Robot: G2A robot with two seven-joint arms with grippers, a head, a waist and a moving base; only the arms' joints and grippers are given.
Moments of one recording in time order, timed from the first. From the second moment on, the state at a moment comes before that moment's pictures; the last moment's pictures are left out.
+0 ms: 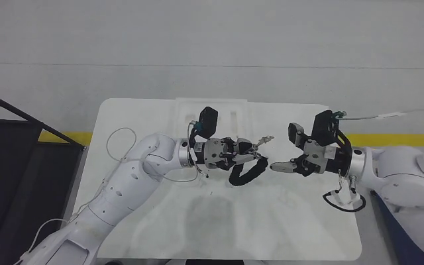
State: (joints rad) left arm 0.76 -1.15 -0.81 -1.45 0.51 -1.01 -0.16; right arm -1.10 -0.56 1.24 -2.00 -0.19 -0.53 0.60
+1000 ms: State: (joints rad) left arm 0.82 -1.12 -0.86 -1.45 0.58 -1.01 -0.10; right arm -1.23 -0.59 1.25 -2.04 -0.33 -0.50 0.60
